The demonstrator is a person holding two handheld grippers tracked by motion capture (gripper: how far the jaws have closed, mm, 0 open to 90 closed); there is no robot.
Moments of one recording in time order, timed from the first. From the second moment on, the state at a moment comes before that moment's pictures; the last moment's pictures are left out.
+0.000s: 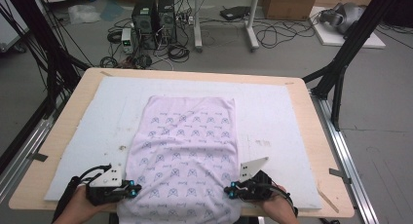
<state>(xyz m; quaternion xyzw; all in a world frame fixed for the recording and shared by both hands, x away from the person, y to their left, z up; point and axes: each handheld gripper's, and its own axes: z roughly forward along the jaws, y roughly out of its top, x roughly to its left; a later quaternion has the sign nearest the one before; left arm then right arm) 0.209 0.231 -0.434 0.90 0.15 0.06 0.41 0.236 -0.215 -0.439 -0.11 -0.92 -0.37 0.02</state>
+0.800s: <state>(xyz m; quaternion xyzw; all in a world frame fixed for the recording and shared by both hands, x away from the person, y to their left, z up) 0.238 0.236 -0.430 0.88 0.20 0.10 0.42 0.251 -0.238 -0.429 -0.17 -0.89 -0.42 -0.01</state>
